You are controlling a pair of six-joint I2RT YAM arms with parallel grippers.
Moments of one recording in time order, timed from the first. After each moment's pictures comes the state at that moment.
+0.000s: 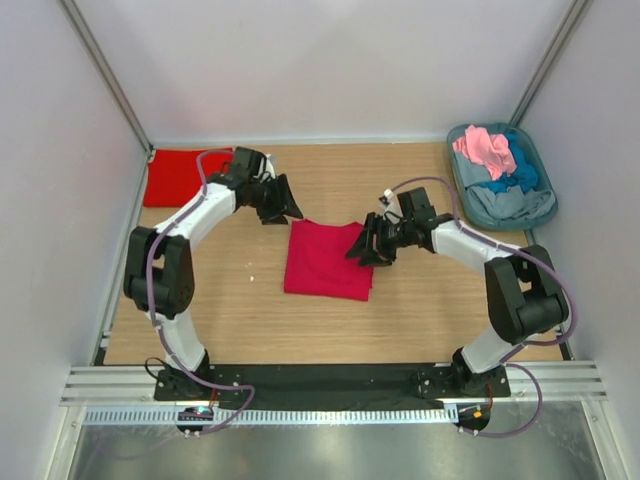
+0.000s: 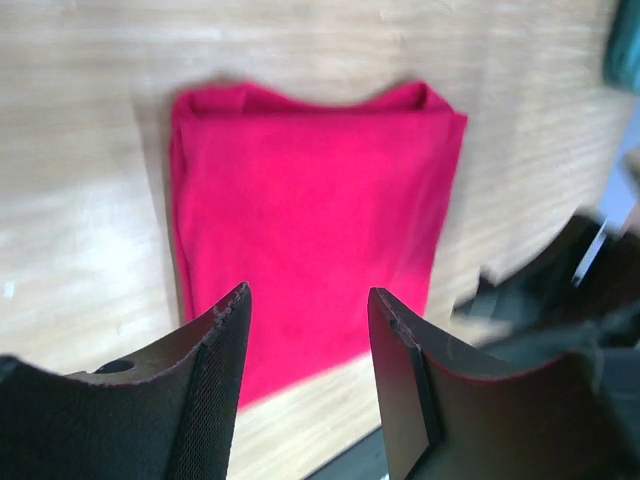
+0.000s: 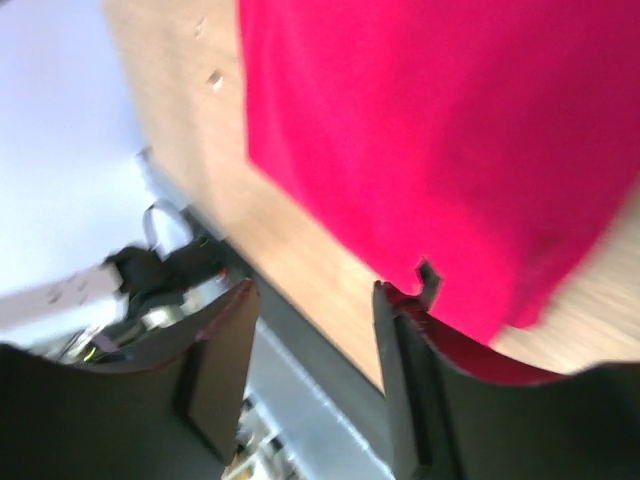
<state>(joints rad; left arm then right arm) -0.31 1.86 1.44 -0.55 0.43 -0.55 0.35 1.62 0.92 -0.24 -0.76 0.69</state>
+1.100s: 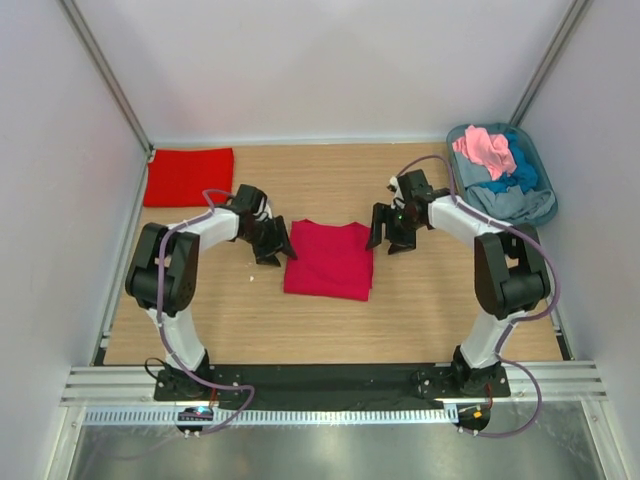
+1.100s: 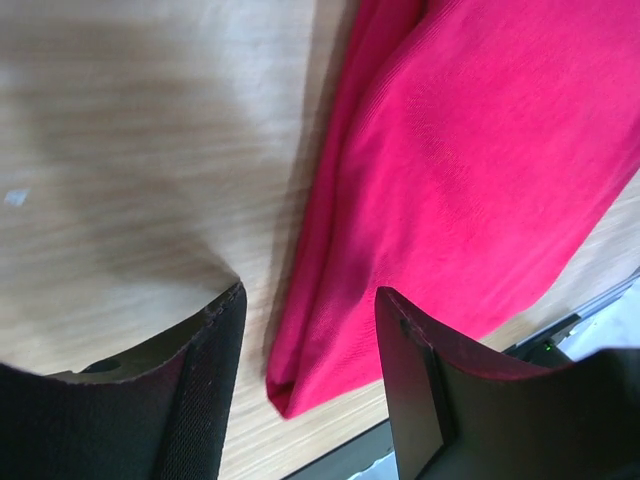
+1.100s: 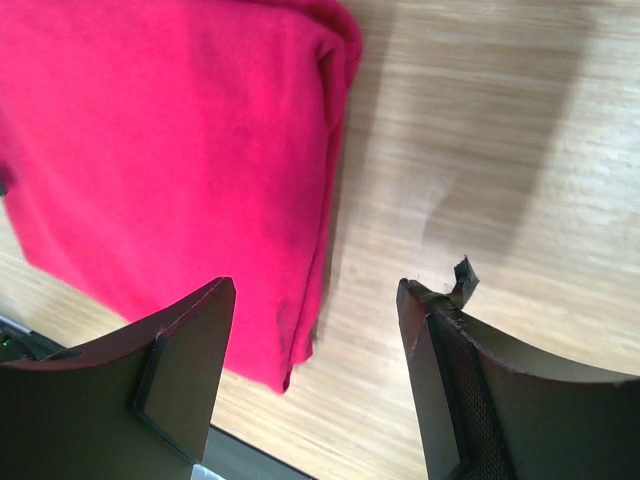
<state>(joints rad) -0.30 1.84 1.11 -0.48 0.41 -0.58 0.28 1.80 1.20 -0.58 -0.33 0.36</state>
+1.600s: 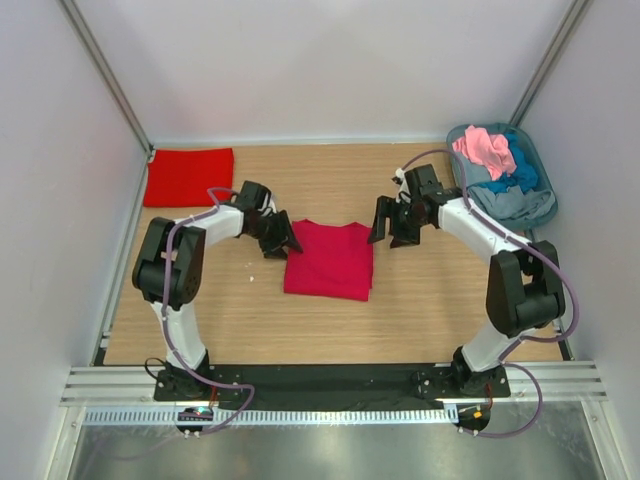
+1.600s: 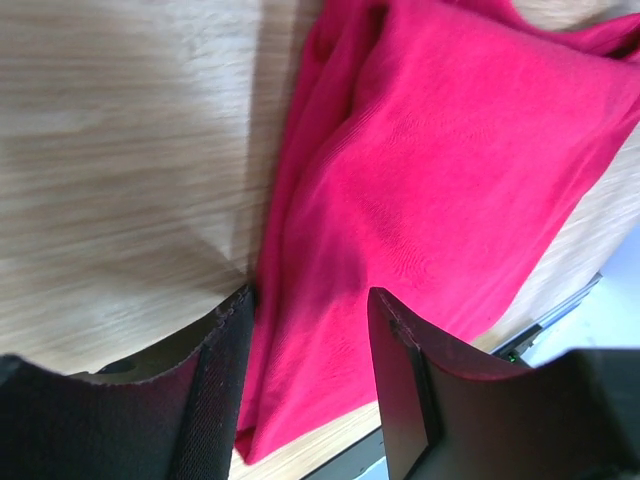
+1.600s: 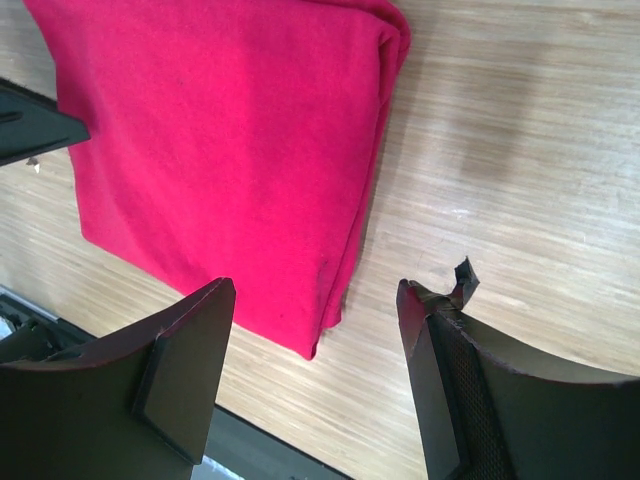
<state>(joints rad) -0.31 1.90 1.16 -0.40 0.45 -0.63 0.28 1.66 1.19 -0.61 -0.34 0.37</state>
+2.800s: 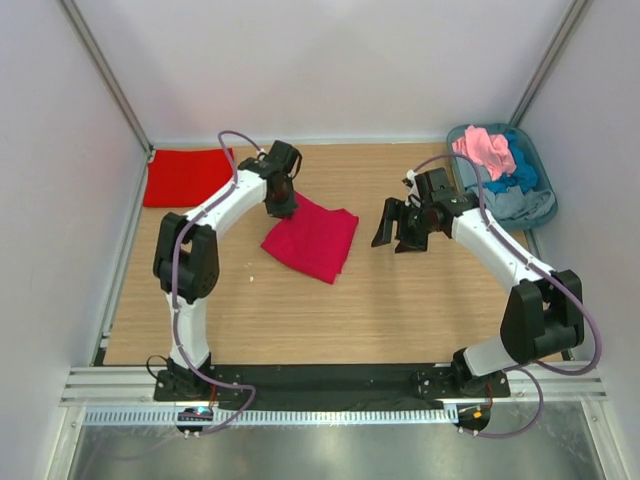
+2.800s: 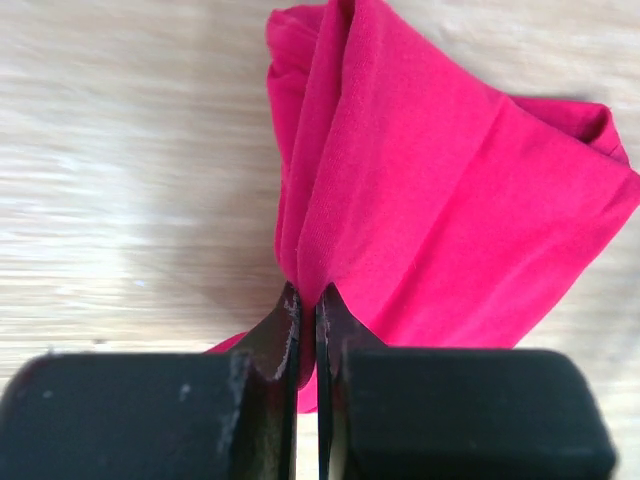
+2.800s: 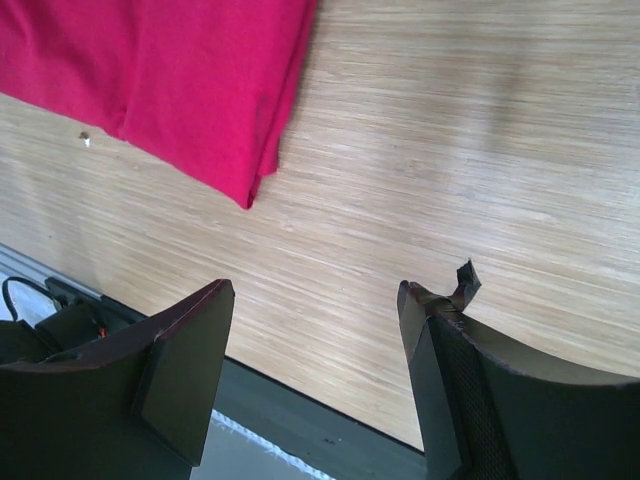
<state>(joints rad) -0.45 2.01 1.69 -0.80 -0.09 -0.58 0.28 1.49 1.14 -0.70 -0.35 0.44</state>
